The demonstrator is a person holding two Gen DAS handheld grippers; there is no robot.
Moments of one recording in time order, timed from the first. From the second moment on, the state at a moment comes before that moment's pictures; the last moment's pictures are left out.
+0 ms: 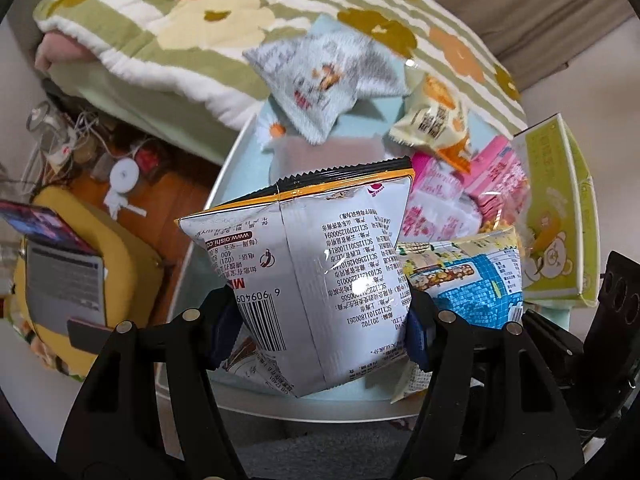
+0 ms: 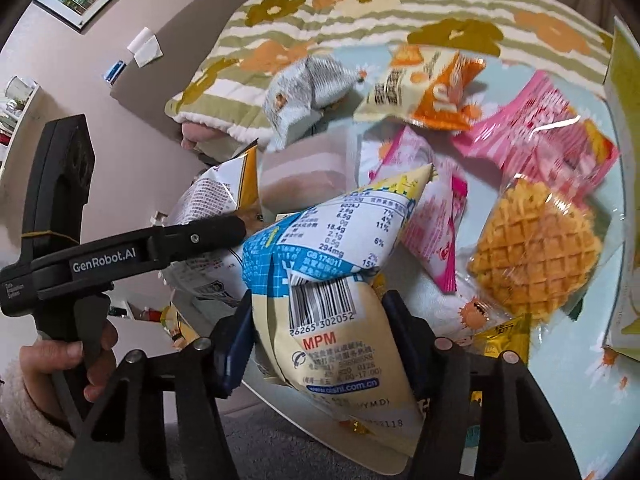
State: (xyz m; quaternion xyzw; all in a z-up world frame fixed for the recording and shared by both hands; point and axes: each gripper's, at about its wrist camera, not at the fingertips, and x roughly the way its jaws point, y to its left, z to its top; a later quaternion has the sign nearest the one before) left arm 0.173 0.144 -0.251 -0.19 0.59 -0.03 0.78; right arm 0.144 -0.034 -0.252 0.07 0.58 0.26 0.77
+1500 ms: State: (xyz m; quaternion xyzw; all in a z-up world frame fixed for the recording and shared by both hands) left arm 0.335 -0.279 -0.133 -0.02 0.53 -0.23 0.81; right arm 0.200 -0.414 -0.098 0.14 0.42 0.06 0.89
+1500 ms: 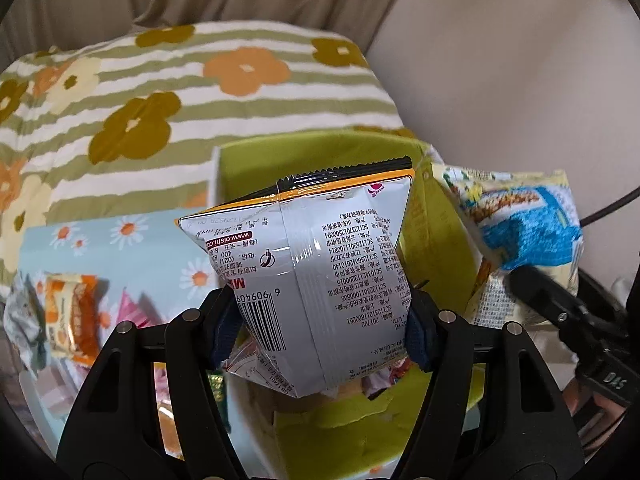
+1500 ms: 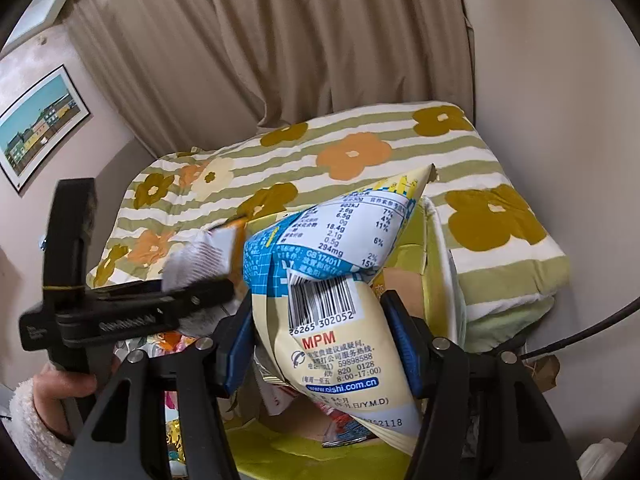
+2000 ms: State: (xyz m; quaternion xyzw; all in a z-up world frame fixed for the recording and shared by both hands) left arm 0.333 -0.276 -0.151 0.03 0.53 -0.24 0.81; right arm 0.210 -0.428 -0.128 0.15 0.46 0.04 0.88
